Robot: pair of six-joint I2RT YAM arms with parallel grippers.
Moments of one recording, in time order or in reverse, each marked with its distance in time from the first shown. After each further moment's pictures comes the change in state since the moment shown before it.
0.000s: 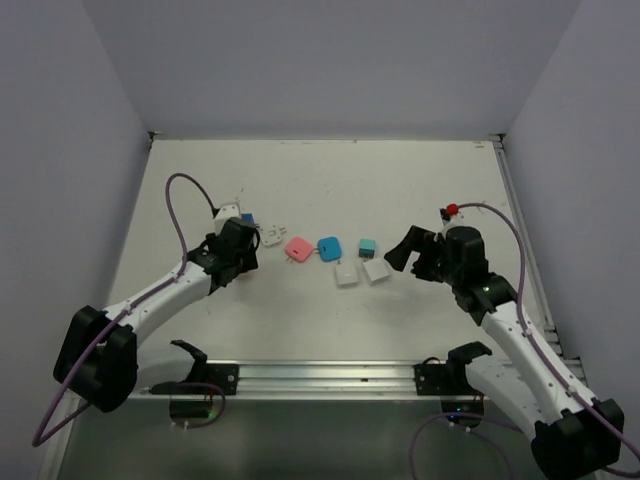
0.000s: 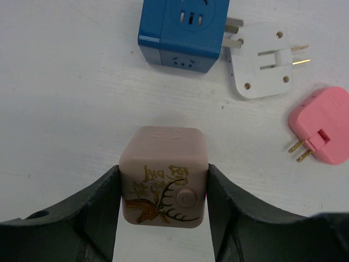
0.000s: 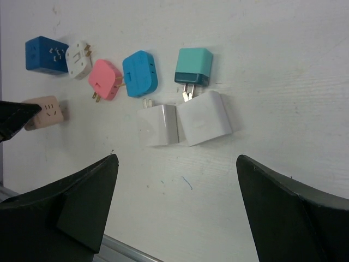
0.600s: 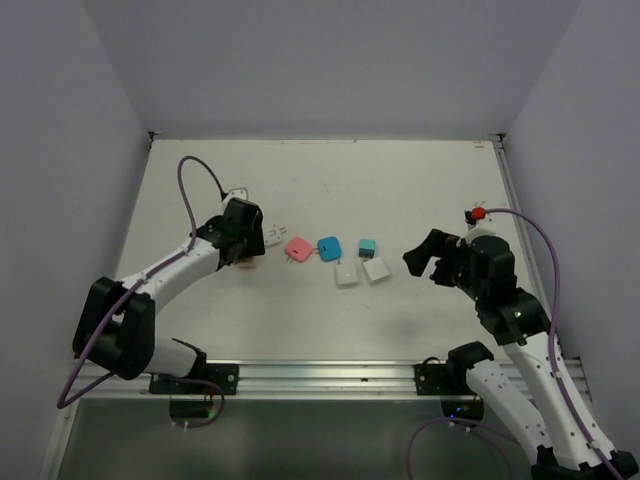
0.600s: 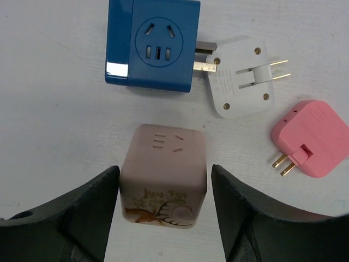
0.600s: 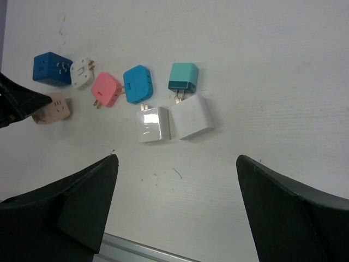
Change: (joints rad) left arm 0.083 0.211 0.179 -0.013 0.113 0.089; right arm 0.000 -0.233 0.159 -0.301 0.127 -0.069
